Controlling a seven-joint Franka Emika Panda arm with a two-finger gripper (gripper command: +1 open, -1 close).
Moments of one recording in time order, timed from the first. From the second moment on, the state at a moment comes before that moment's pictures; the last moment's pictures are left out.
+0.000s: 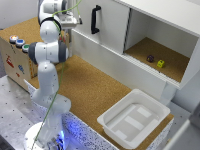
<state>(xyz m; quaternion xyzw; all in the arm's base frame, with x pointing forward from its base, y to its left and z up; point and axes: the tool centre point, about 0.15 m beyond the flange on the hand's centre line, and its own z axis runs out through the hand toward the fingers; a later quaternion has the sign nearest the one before) 0.361 0.238 0.418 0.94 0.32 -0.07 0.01</state>
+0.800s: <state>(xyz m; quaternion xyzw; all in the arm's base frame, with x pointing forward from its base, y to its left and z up) 0.381 0.177 0.292 0.99 0.13 0.03 -0.03</state>
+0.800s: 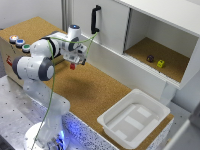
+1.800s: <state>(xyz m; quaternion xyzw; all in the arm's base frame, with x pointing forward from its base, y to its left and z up) 0.431 0.161 0.224 1.00 0.01 -0.01 -0.04</state>
